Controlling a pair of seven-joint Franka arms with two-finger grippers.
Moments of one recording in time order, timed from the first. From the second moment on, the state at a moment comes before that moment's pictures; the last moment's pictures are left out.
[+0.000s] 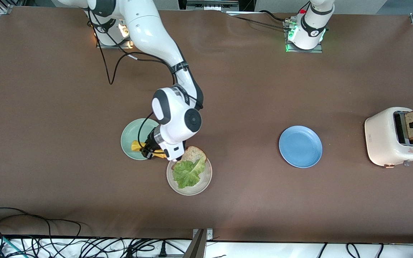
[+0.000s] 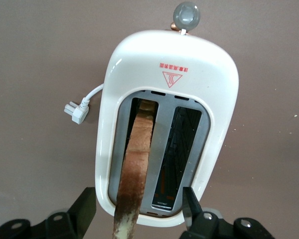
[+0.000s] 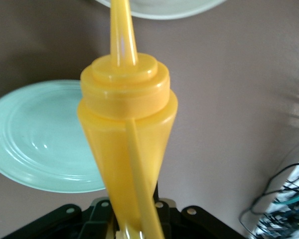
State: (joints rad) left arm 0.61 0.54 -0.24 -1.42 0.26 1.68 0.19; right arm 0.94 1.06 -0.70 -1.03 0.04 1.72 -0.82
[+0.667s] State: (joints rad) left arm 0.62 0.56 -0.24 -1.42 0.27 1.67 0.19; right arm 0.19 0.73 0.00 -1.20 0.08 1.76 -0.99
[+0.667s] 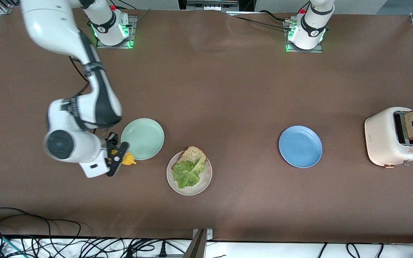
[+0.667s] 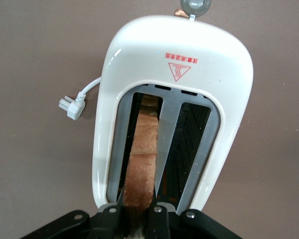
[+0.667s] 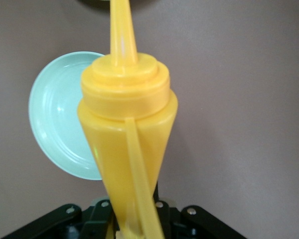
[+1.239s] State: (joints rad) left arm 0.62 0.50 -0.24 -1.32 0.27 1.55 0.26; right arm -0.07 0.82 0.06 -1.22 0.53 1.71 -1.48
